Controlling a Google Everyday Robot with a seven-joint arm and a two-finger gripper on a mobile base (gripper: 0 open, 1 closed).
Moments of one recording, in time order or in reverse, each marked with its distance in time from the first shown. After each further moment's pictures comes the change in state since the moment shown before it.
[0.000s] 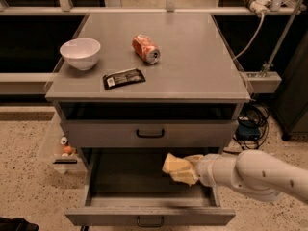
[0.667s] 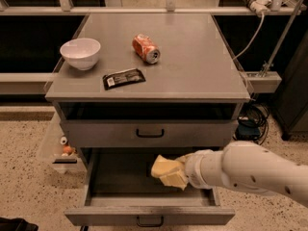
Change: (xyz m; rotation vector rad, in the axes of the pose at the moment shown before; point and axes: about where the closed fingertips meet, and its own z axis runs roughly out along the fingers) arm -0.049 0.060 -0.041 0.013 0.133 -0.021
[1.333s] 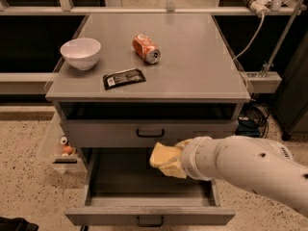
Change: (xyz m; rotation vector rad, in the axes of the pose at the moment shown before) arm -0.052 0.006 -0.047 0.146 0.024 -0.192
